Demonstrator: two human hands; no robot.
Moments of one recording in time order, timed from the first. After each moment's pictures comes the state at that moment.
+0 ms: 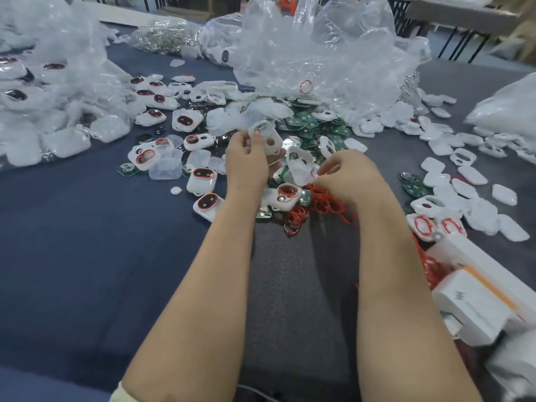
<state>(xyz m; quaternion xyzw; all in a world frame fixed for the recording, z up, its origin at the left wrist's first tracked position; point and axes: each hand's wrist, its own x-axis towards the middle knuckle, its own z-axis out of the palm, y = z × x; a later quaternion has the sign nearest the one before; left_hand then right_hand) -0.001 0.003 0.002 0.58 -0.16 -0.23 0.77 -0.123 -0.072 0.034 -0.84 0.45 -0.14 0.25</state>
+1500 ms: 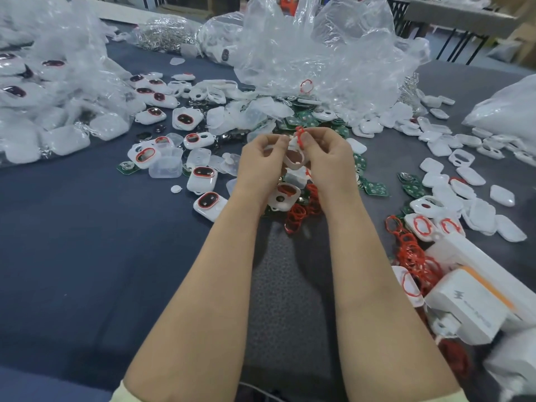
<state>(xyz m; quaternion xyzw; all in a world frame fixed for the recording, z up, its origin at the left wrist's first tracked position) -0.010 0.006 0.005 0.62 -0.25 -0.24 0.70 -0.083 -0.059 0.017 -0.68 0.32 -0.41 0.52</state>
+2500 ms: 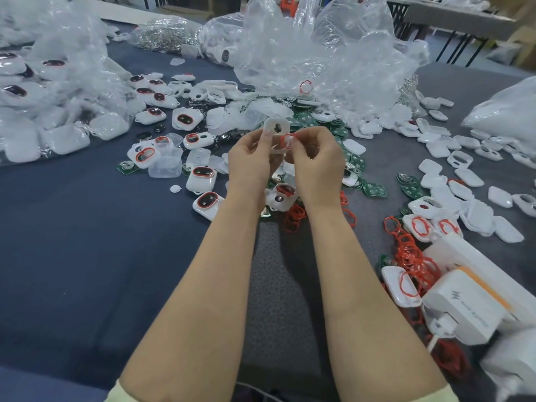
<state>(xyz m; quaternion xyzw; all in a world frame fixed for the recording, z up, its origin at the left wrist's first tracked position) -0.005 0.001 0.003 0.50 -0.14 -0.29 0.80 -0.075 -0.041 0.011 -0.71 0.32 -0.47 0.41</state>
